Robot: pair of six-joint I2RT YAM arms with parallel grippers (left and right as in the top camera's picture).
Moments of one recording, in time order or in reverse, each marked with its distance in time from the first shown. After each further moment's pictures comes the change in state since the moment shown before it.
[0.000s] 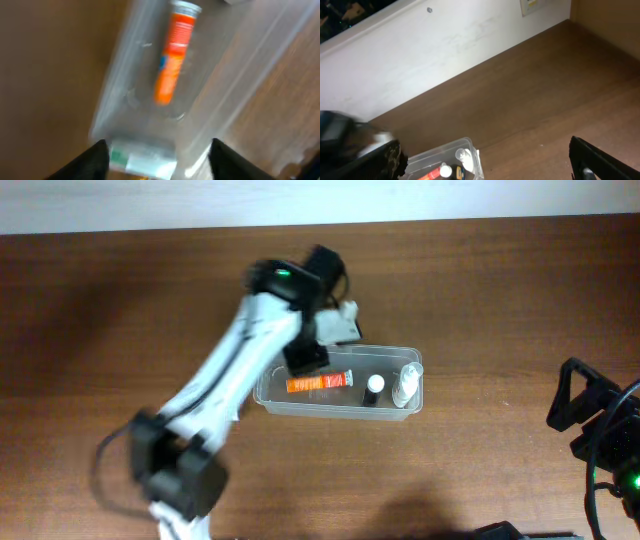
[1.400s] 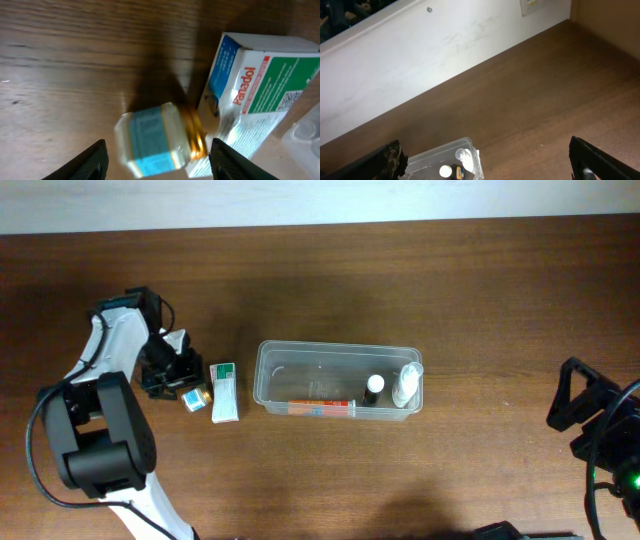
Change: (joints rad) left arm 0.677 0.092 -0.480 0.242 0.149 -0.729; right arm 0.000 0.000 0.000 0.000 0.000 0.000
